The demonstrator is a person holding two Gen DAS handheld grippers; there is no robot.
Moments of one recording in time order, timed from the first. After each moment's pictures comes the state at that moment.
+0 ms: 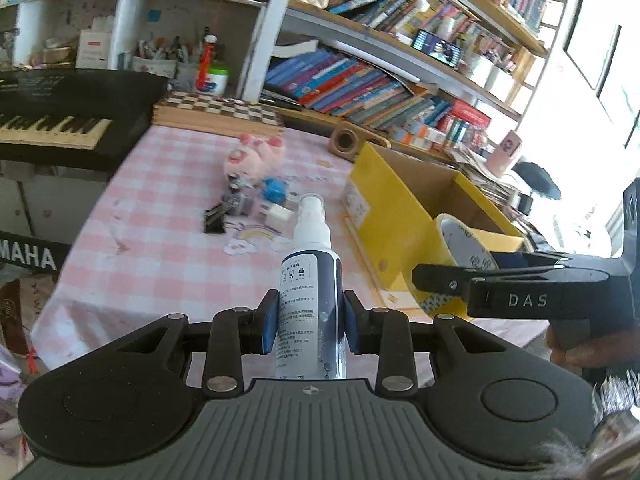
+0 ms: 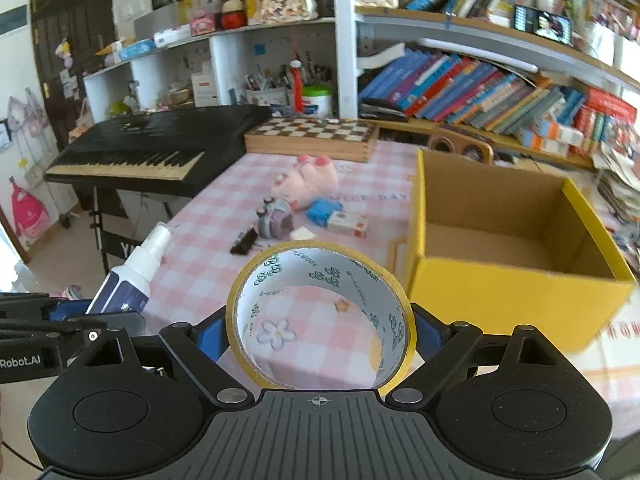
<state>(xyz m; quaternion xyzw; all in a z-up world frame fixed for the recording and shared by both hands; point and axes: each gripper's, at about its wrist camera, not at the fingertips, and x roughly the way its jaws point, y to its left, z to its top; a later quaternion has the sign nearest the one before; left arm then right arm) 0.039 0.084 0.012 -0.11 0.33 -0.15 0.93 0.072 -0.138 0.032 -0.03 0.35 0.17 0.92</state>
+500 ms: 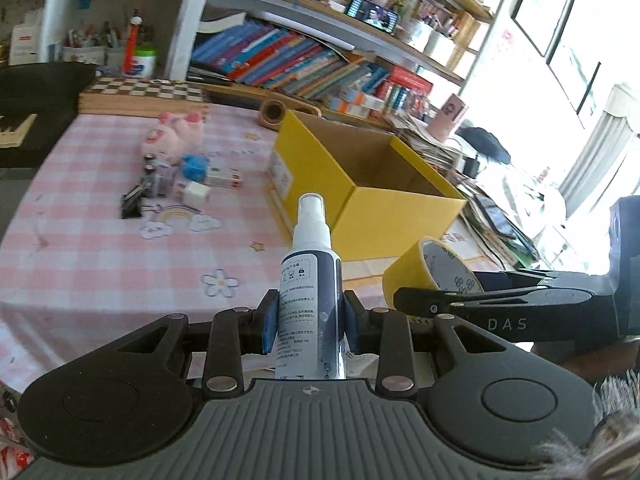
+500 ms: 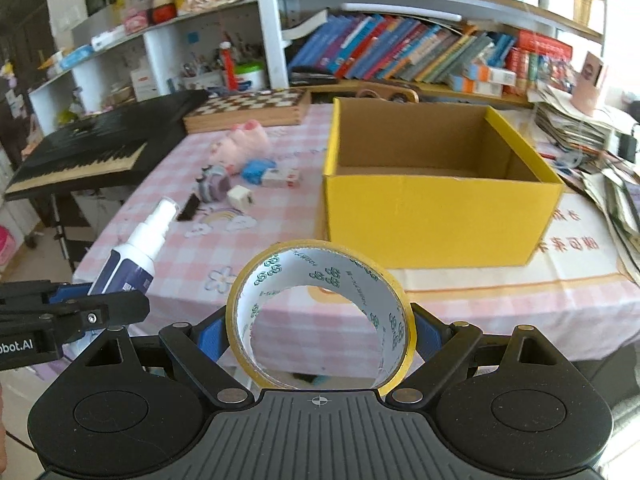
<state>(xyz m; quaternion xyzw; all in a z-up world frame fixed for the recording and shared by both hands) 0.042 0.038 0.007 -0.09 0.35 -0.24 0.90 0.040 -0.185 0.016 0.01 0.39 0.08 0.92</state>
